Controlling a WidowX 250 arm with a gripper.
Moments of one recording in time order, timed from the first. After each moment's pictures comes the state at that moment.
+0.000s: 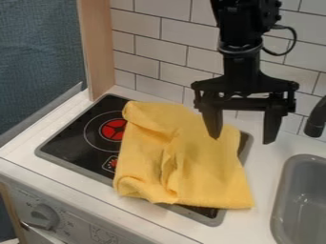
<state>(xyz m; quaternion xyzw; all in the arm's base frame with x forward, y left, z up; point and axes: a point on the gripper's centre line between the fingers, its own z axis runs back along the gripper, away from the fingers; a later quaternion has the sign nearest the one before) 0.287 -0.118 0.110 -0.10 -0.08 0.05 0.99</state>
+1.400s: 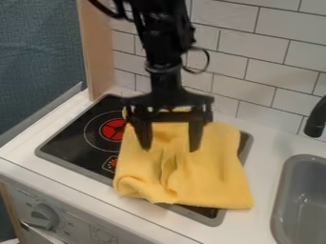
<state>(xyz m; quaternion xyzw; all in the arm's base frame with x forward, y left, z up) 0.279 -0.030 0.071 -0.05 -0.05 0.16 0.98</state>
